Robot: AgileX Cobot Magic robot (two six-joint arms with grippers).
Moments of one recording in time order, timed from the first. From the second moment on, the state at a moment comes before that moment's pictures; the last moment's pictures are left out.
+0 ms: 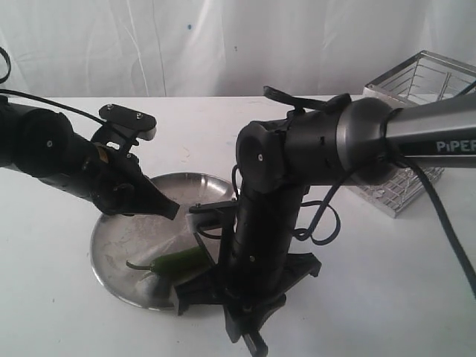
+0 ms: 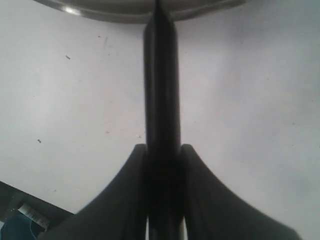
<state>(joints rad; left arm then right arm) -0.40 1.63 -0.94 -0.13 0.34 0.12 0.78 1.87 -1.19 0.32 1.03 0.16</state>
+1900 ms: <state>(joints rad) -0.33 1.58 -0.60 0.61 -0.46 0.01 0.78 1.88 -1.19 0.37 0.96 0.17</state>
